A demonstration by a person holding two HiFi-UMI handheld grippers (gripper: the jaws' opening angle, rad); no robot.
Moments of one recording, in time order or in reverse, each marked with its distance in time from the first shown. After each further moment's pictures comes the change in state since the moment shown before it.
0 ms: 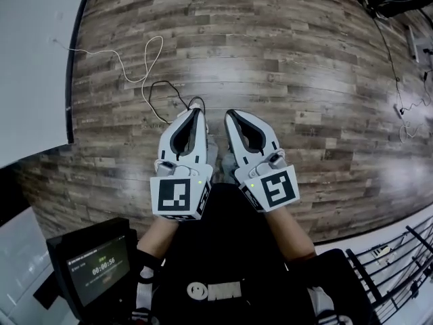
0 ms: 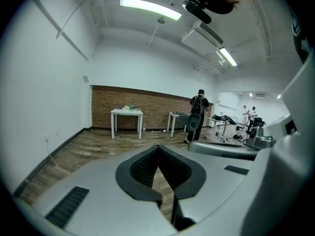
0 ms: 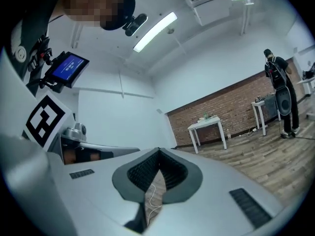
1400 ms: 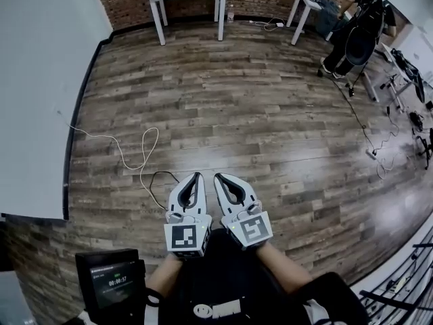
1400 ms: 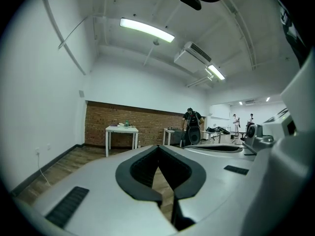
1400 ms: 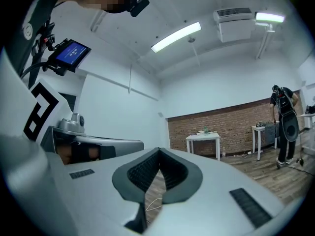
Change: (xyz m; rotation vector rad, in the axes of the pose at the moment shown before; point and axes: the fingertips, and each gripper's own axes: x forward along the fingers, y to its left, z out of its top) left arm -0.040 0.040 0.024 0.034 -0.173 -0.057; right arm 0.025 0.058 -0.007 -0.235 0.015 -0.086
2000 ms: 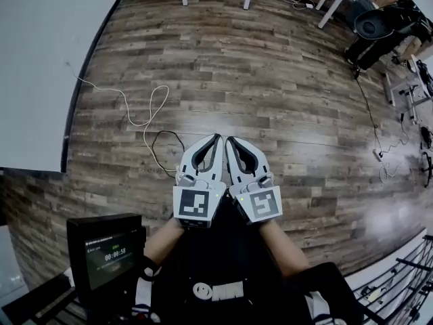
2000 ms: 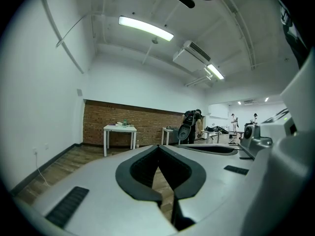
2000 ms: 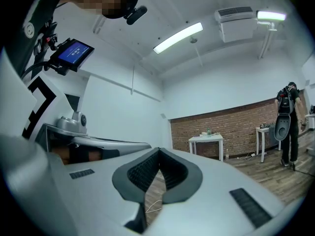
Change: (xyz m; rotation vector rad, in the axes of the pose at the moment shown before) left arm 0.016 -0.014 0.010 0.033 -0.023 -0.055; right arm 0.013 -0.003 0.014 -0.017 -0.036 0.032
